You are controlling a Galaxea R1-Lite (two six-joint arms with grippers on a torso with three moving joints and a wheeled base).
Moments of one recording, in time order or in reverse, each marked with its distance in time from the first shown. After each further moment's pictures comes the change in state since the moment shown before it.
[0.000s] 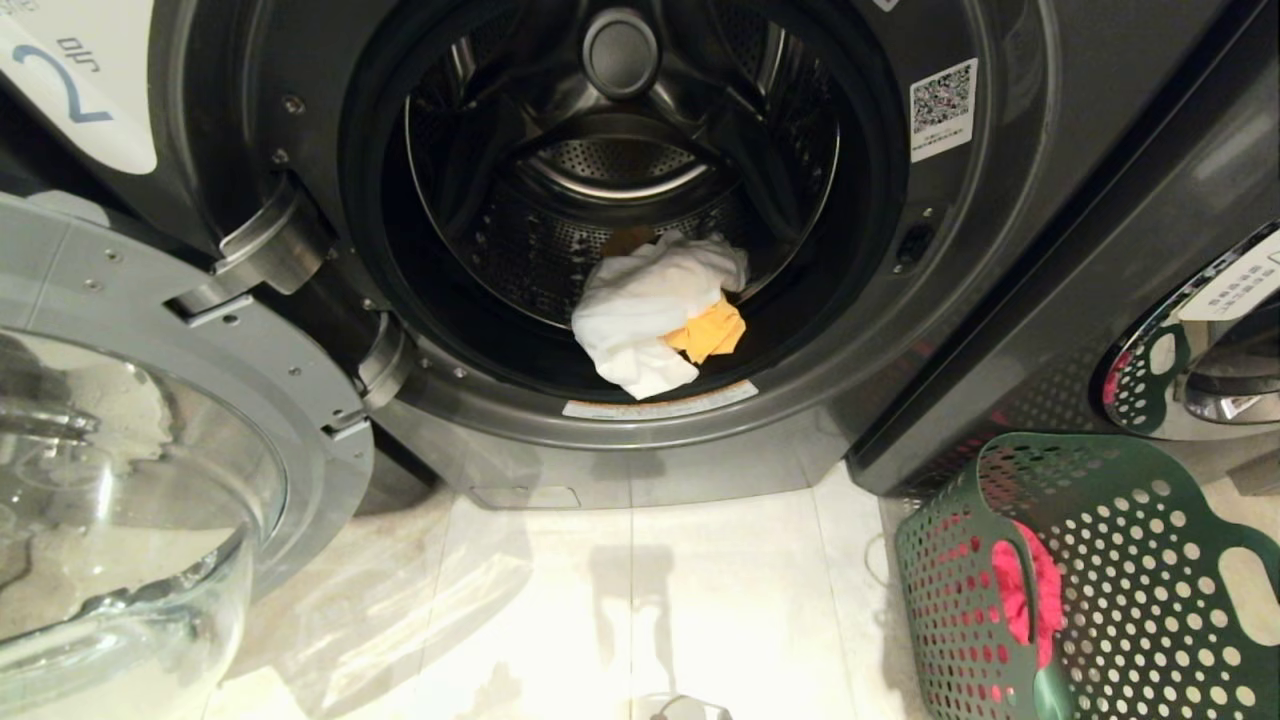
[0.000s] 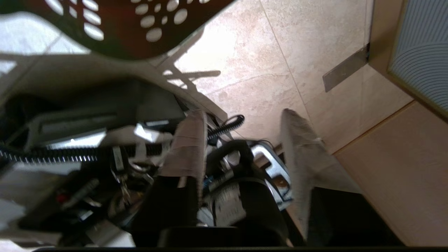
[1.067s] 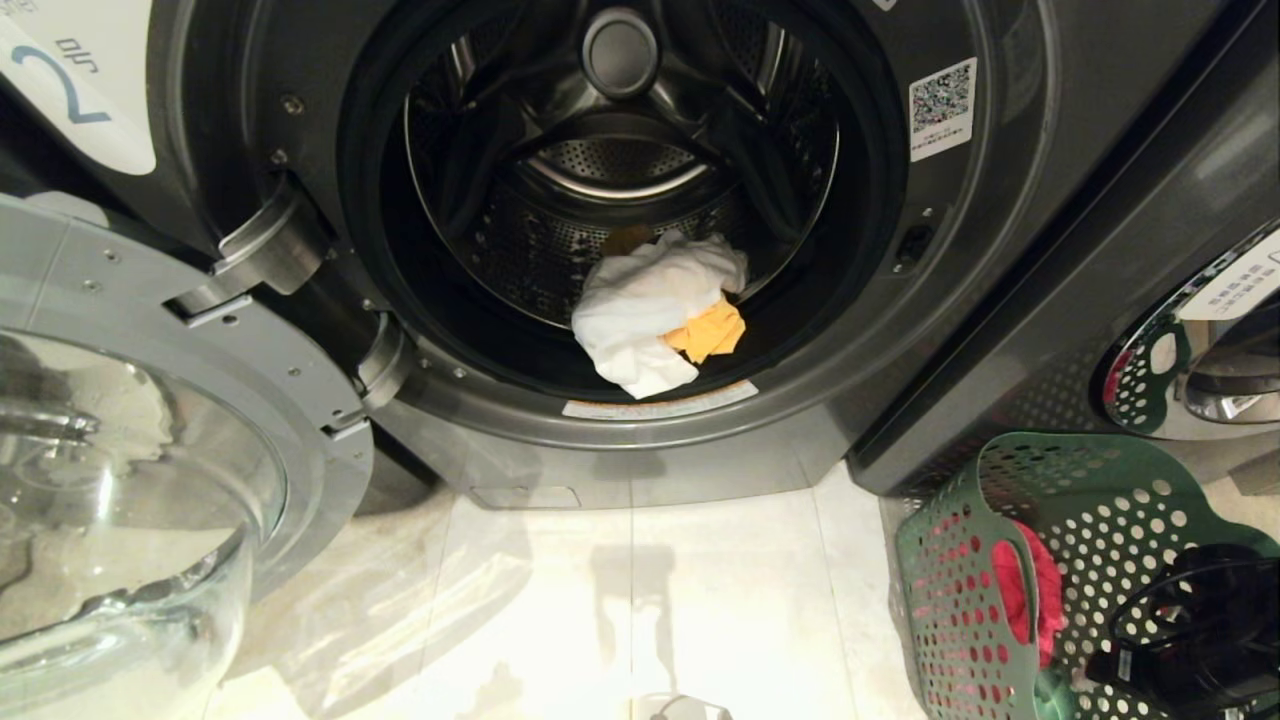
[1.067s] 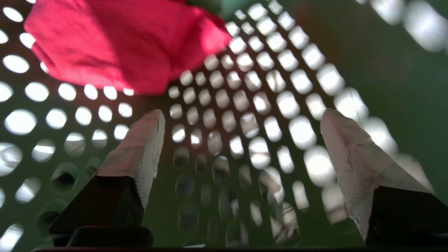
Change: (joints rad) left arm 0.000 0.000 0.000 0.000 0.000 0.000; right arm -0.194 0.881 0.054 -1.020 0.281 -0.191
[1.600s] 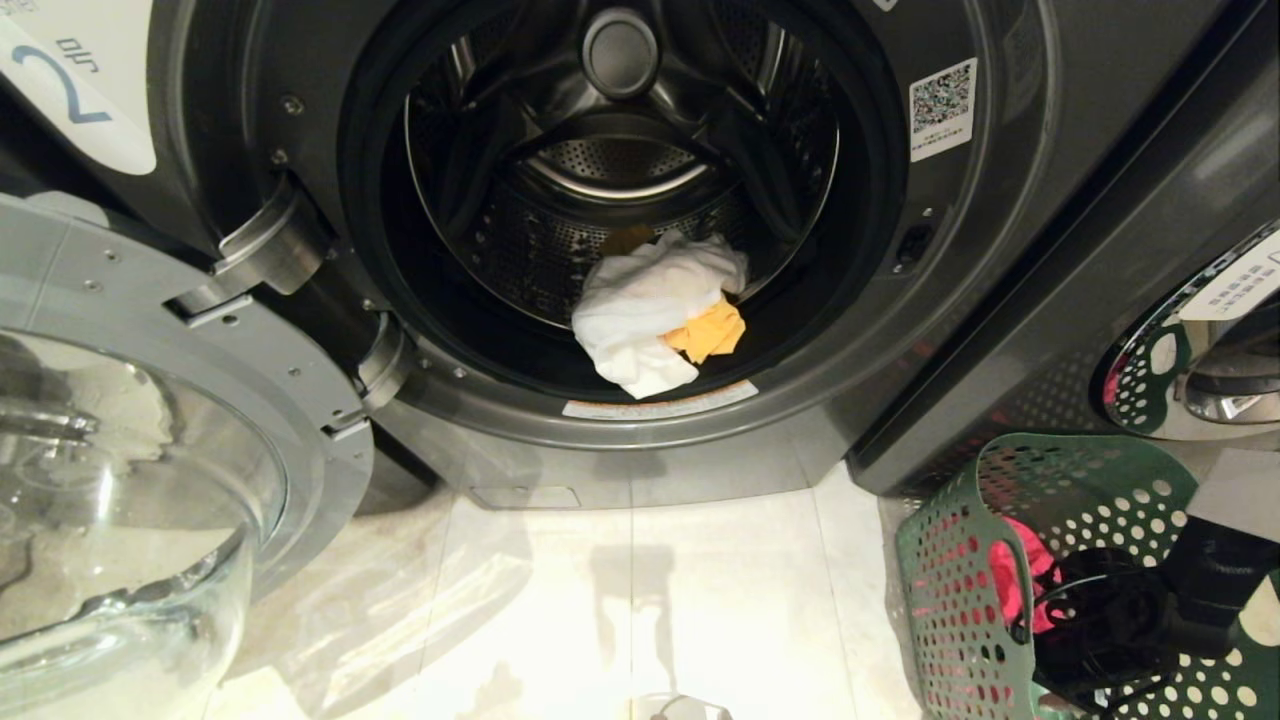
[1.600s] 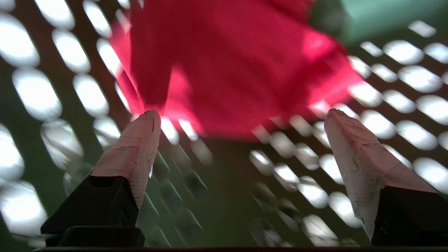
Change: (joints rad) left arm 0.000 0.000 0.000 0.000 0.000 0.000; right arm 0.172 0.277 -0.200 -0.103 0.169 0.101
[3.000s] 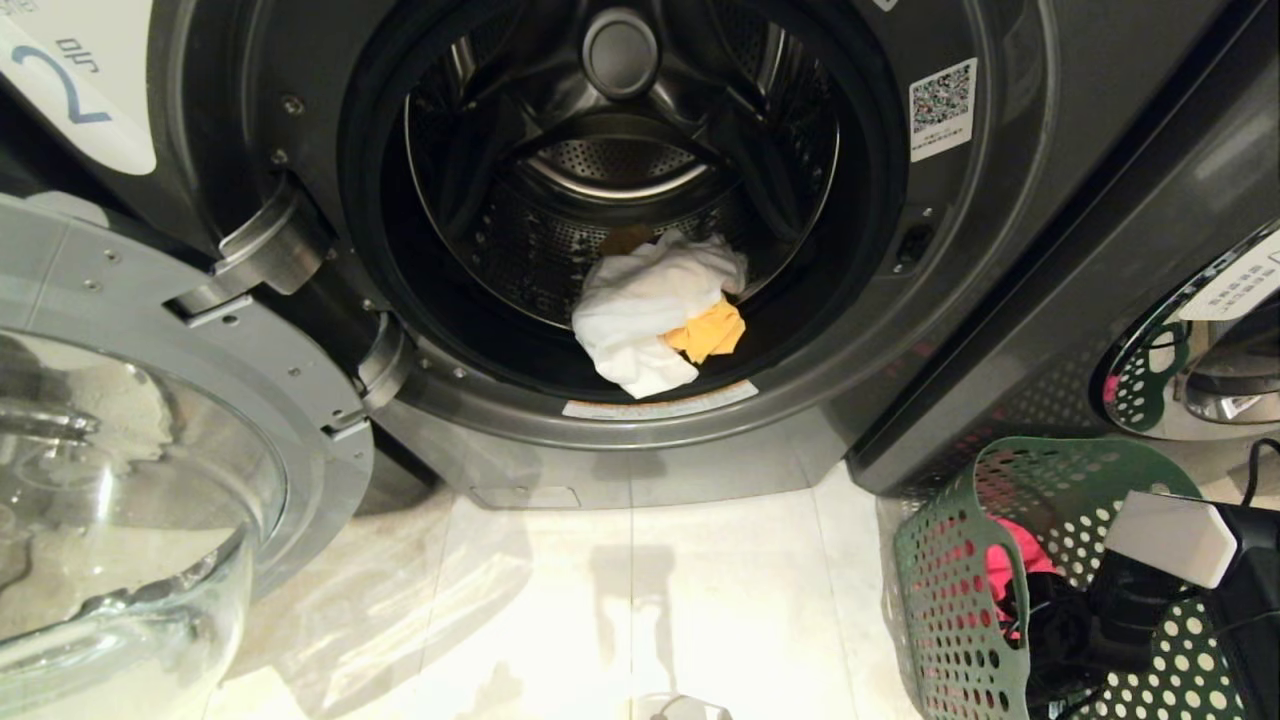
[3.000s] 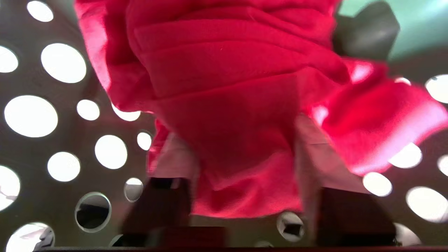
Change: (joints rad) left arm 0.000 0.000 0.000 0.000 0.000 0.000; right arm 0.051 0.244 -0.196 0.002 -0.107 0.087
